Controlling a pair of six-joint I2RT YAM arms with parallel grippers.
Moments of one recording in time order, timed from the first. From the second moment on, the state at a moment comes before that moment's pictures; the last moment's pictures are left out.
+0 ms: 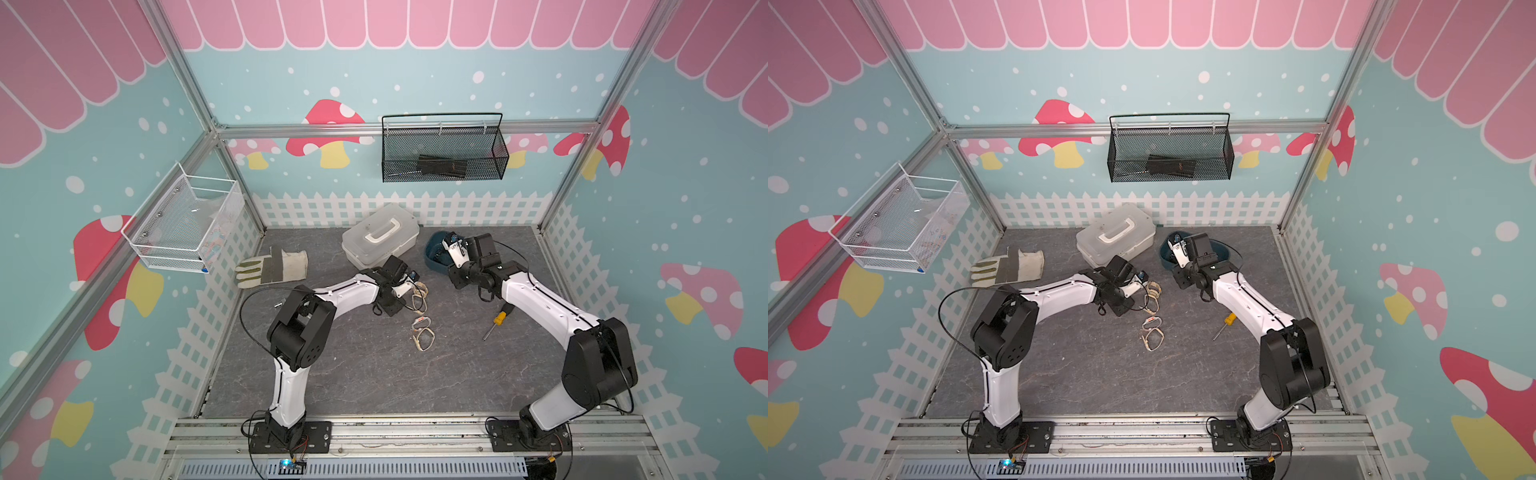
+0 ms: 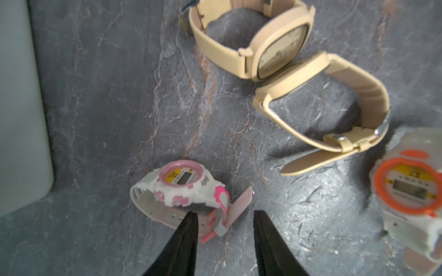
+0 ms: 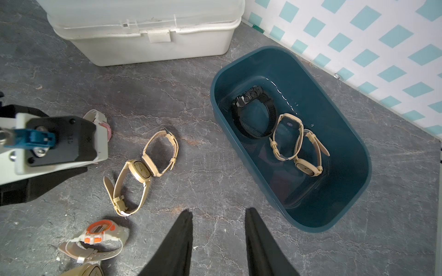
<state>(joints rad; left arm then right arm) -0.60 2.02 1.41 -0.56 -0.01 0.35 0.38 1.59 1.23 -0.43 0.01 -0.21</state>
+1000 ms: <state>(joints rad) -0.60 1.95 1.57 -0.47 0.07 0.25 0.38 1.51 1.18 -0.41 0.03 -0.21</state>
